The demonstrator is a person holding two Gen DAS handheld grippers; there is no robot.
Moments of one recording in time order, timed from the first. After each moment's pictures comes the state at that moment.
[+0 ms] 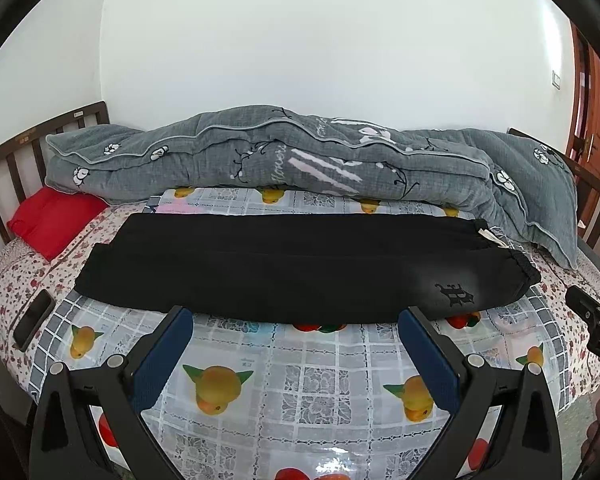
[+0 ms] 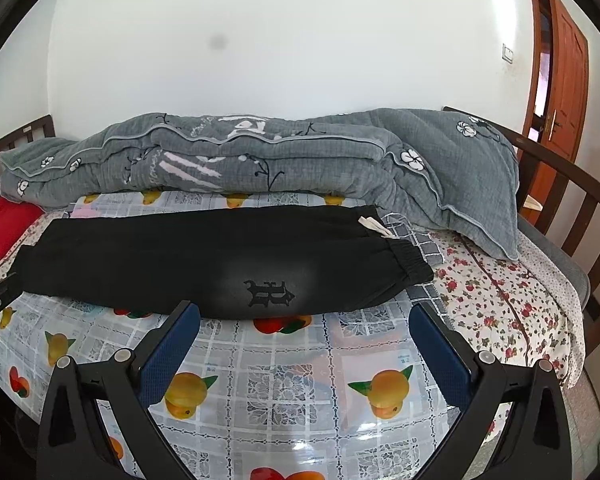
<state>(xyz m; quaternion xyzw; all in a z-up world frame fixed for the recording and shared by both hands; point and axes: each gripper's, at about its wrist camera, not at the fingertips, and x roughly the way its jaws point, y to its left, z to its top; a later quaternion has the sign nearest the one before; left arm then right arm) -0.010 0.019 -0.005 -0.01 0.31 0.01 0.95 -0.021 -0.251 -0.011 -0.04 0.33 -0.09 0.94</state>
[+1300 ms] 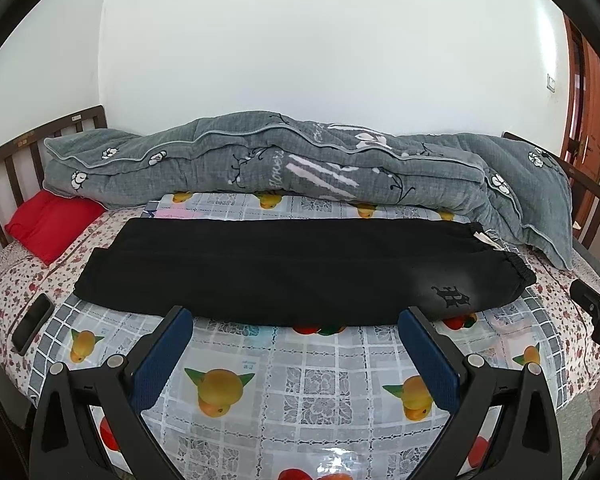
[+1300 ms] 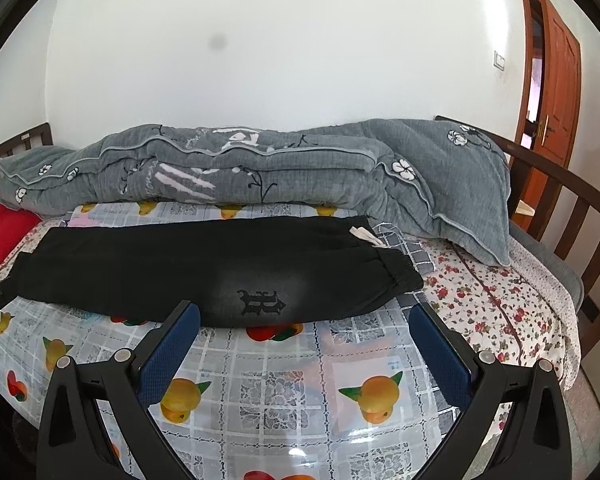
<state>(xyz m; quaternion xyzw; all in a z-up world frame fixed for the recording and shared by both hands) -0.015 0.024 0.000 -0.02 0.30 0.00 0.95 -0.031 -0.254 -0.002 -0.04 0.31 -0.10 0.95</state>
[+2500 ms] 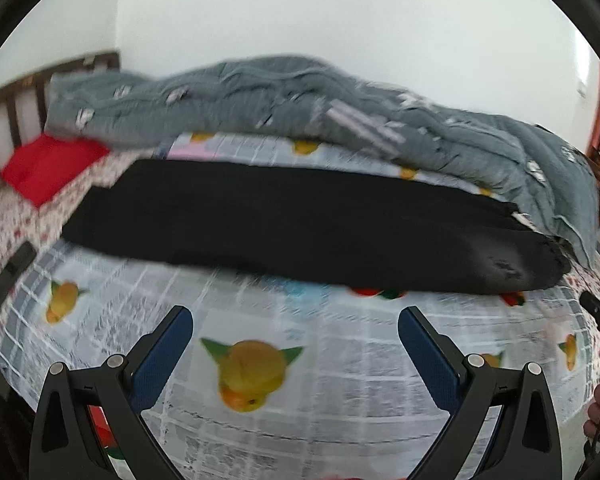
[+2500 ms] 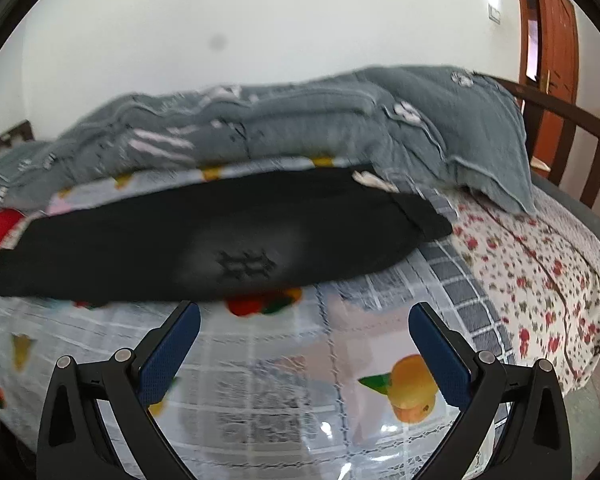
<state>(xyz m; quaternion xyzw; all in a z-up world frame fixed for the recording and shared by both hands) 0.024 0.096 -0.098 -0.07 0.36 0.02 0.93 0.014 -0.284 -0.102 0.00 0.35 -0.12 0.93</state>
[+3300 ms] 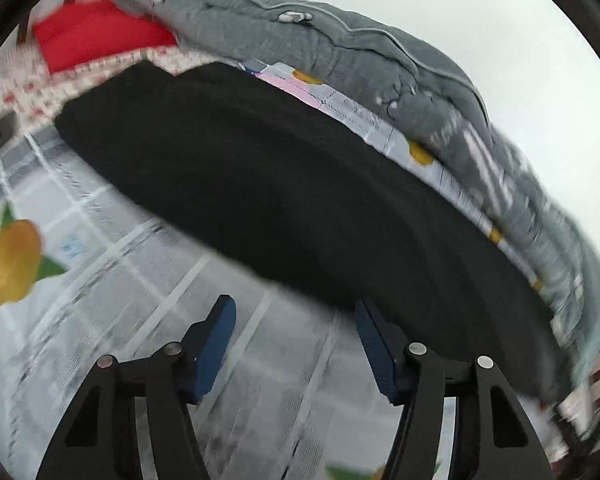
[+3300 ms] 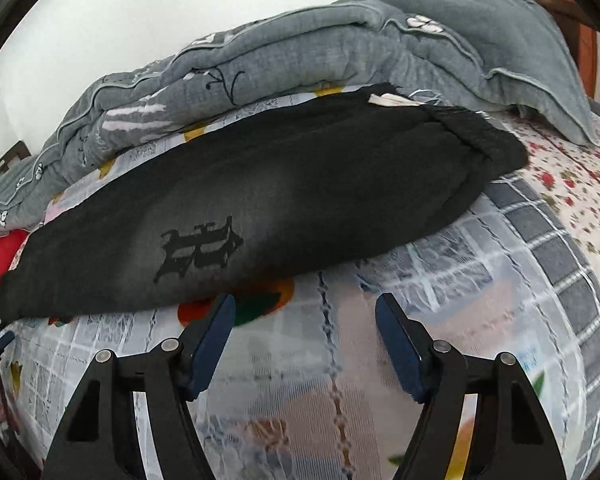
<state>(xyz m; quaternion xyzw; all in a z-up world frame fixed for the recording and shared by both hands) 0.105 0.230 -0.192 -0.28 0.38 0.06 0.88 0.095 -0.333 -0.181 0.10 0.42 -0.06 0.90</state>
